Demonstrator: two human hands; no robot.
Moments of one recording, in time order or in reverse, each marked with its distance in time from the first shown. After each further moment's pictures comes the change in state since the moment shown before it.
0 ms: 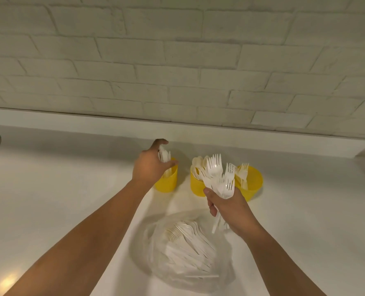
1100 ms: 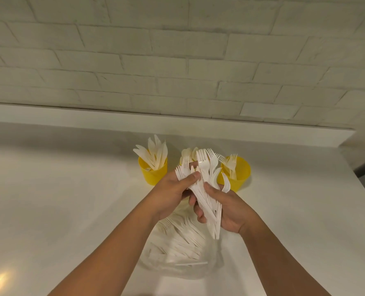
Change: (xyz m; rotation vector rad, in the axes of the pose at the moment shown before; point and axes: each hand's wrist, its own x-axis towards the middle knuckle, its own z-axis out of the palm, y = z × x) left_hand -0.105 0.069 0.019 -1.053 -0.657 -0.092; right_hand -0.016 0.005 -0.023 0.603 -0.586 0.195
